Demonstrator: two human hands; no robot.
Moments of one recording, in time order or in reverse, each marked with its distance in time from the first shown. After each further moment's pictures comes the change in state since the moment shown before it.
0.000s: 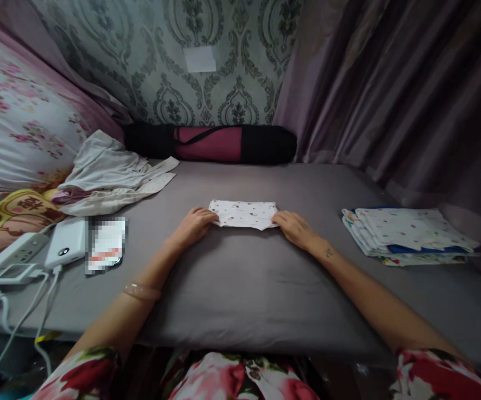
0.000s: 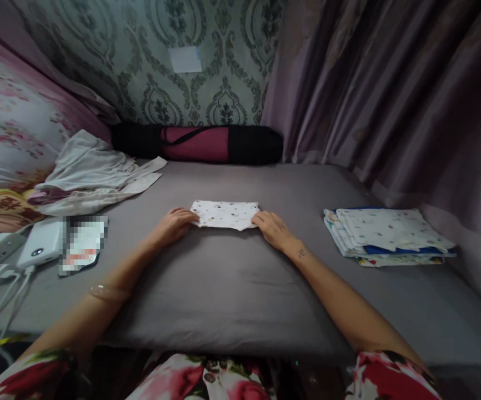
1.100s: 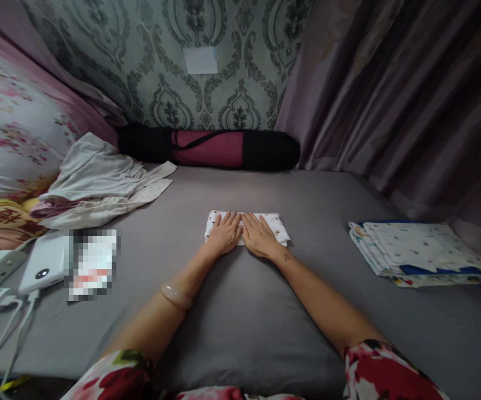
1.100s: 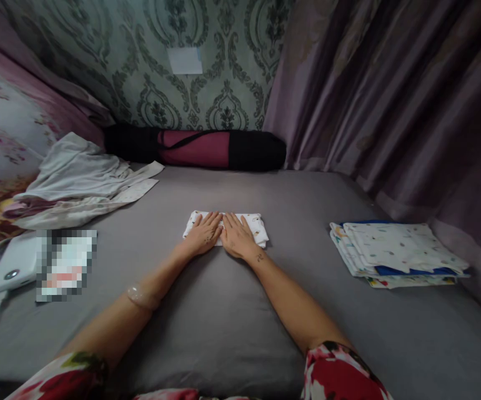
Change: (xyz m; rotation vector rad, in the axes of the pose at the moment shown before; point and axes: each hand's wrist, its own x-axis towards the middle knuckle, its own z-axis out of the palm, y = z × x) left_hand 0.072 0.038 0.057 0.188 -0.083 -0.284; right_hand 0.089 -0.064 0.044 0.086 -0.008 0.209
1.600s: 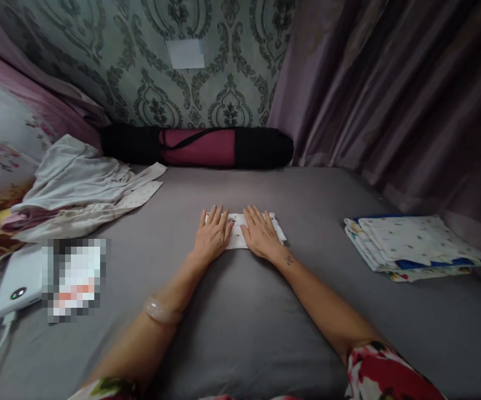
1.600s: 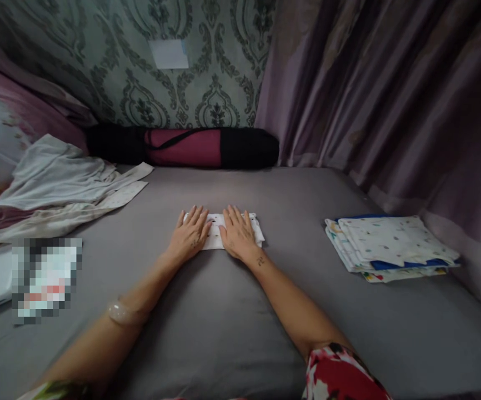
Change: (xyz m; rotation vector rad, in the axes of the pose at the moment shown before) left_hand -0.012 -0.002 -0.017 0.087 0.197 -0.072; right_hand -0.006 0.002 -0.018 -0.021 0.063 0.117
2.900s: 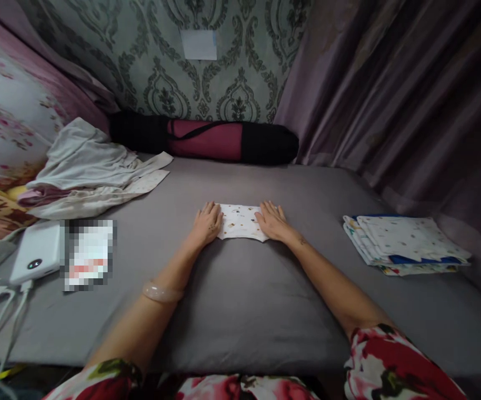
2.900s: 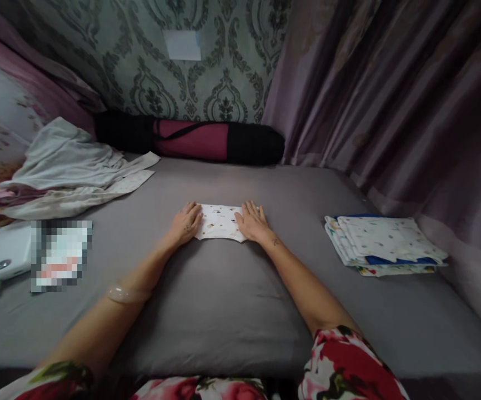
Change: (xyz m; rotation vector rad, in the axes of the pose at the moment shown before) left_hand -0.004 -0.037 0.017 -0.238 -0.104 -0.171; right_hand 0.007 0.033 -0.011 0.012 -0.212 0.141
